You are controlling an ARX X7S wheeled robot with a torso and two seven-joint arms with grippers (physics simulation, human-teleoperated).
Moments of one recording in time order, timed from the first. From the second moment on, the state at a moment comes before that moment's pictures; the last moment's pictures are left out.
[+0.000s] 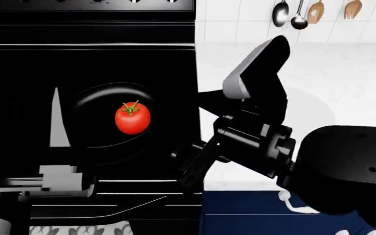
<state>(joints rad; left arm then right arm) -1.12 -1.22 1.51 1.03 -0.52 0.09 -1.47 1.15 0.67 -0.62 -0.55 1.52 0.87 0.29</state>
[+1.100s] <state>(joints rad) -1.13 -1.23 1.52 1.03 -0.52 0.11 -1.48 1.23 0.62 -0.80 -0.30 1.31 1.00 0.16</state>
